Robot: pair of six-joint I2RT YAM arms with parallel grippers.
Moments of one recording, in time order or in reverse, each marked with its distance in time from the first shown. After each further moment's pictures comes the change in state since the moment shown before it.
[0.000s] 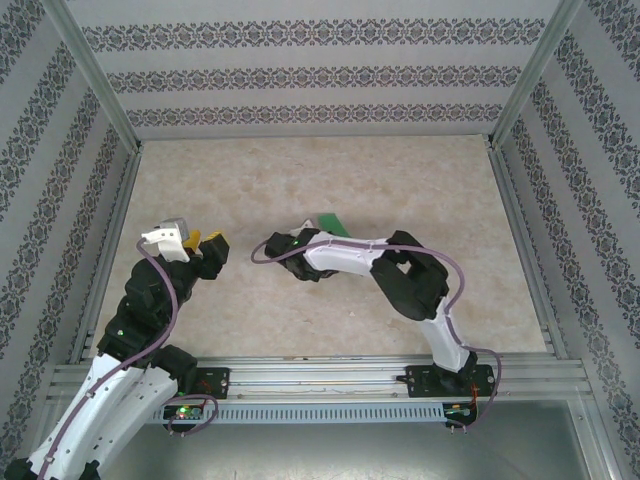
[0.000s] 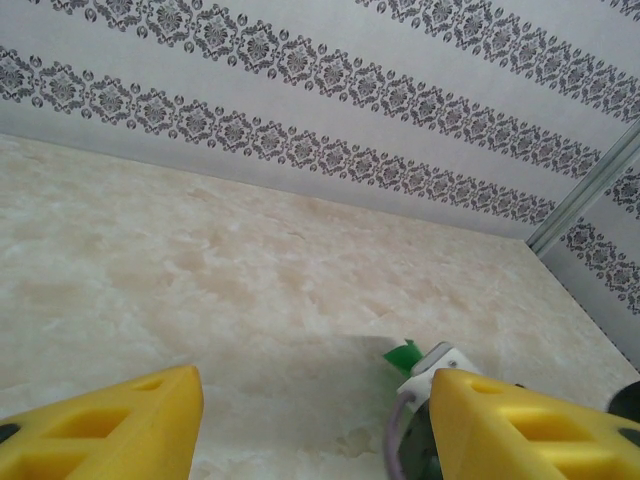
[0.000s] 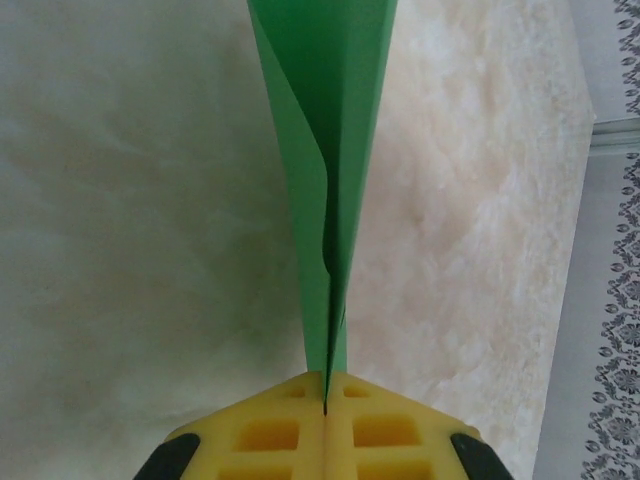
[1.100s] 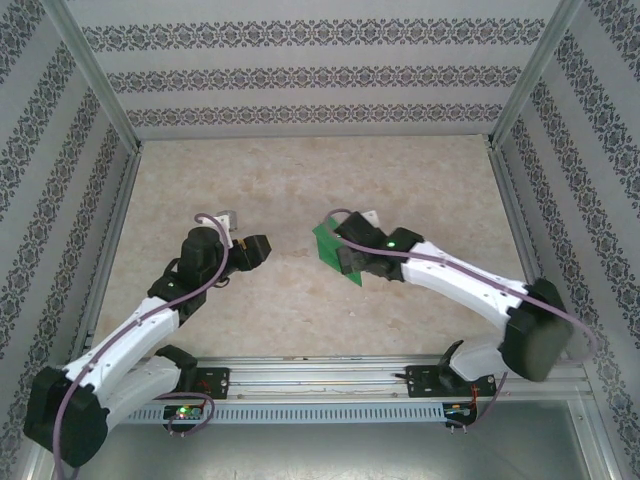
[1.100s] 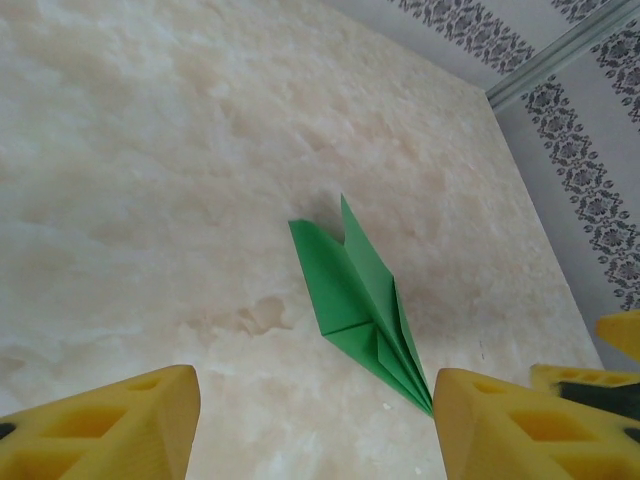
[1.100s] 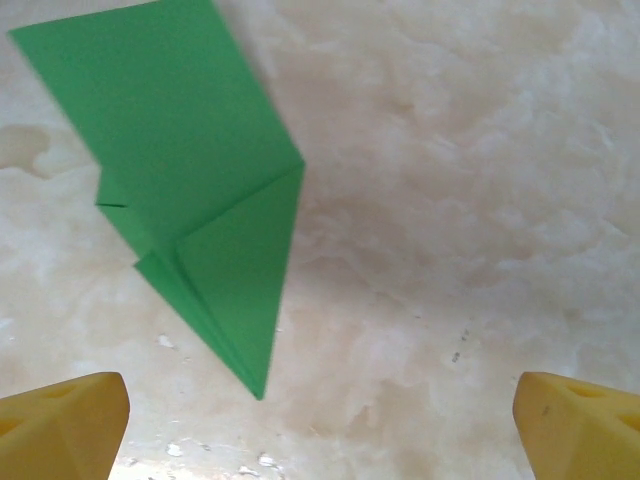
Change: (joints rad) left arm 0.000 0.496 -0.064 0.279 0.334 -0.259; right arm -0.185 -0.771 -0.494 0.214 -0.449 0.102
